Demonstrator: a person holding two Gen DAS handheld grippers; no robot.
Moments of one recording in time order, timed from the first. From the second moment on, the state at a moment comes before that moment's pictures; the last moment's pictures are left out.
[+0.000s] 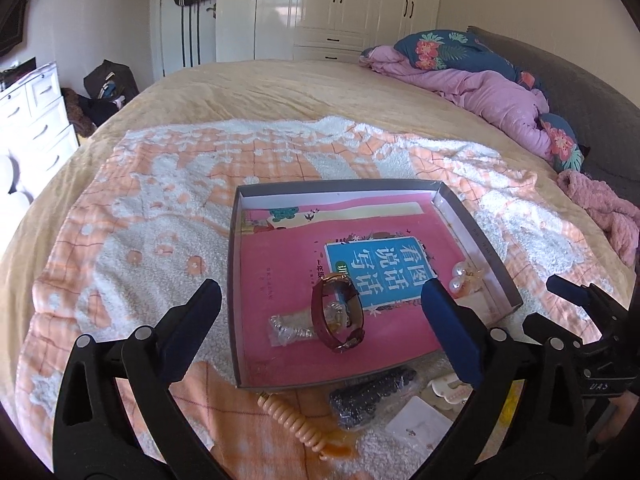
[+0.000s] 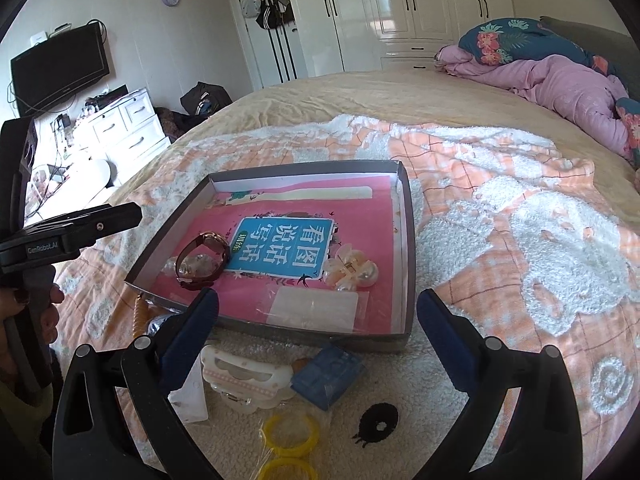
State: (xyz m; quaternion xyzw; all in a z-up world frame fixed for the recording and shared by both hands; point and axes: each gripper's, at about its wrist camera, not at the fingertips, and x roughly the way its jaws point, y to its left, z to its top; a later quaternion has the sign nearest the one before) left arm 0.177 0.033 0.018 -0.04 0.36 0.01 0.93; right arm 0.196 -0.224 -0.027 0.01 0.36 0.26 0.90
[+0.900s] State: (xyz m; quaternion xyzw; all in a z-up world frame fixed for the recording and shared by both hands) left arm 0.110 0.042 0.070 -0.04 0.31 0.02 0.95; right arm 0.135 -0.232 0.041 0.01 0.30 0.28 0.91
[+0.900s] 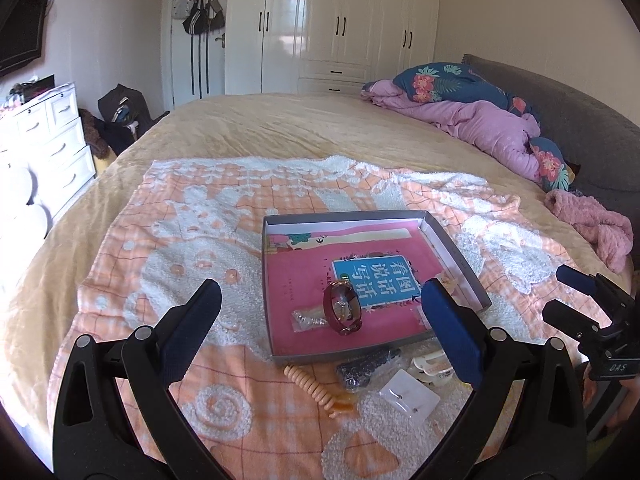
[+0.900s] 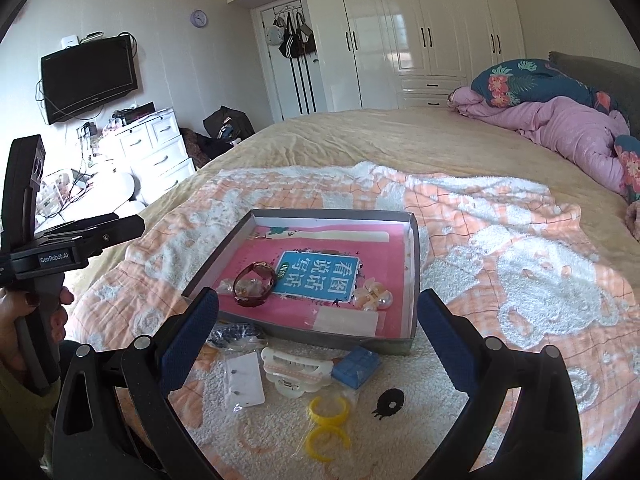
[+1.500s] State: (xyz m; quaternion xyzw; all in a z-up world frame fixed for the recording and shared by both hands) left arm 0.074 0.050 0.050 -0.05 0.33 0.02 0.94; right arm 0.099 -0.236 0.032 -0.02 0.31 0.29 0.90
